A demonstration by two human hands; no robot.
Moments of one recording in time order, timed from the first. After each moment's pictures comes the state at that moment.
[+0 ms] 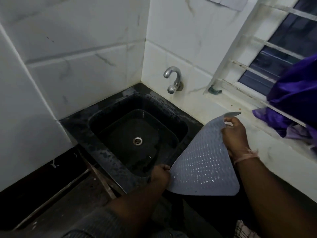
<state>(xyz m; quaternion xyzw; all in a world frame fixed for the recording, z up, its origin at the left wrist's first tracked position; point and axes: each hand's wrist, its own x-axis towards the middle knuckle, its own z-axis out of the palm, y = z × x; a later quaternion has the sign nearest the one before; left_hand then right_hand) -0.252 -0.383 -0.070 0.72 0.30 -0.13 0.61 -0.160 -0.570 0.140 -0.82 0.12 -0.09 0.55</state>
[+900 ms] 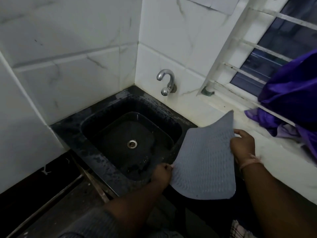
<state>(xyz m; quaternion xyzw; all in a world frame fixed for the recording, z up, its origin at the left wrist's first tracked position) -0.240 -0.390 -0.053 0.77 0.18 -0.17 0.58 -0.161 -0.630 0.119 -0.84 0.23 -0.13 0.46</state>
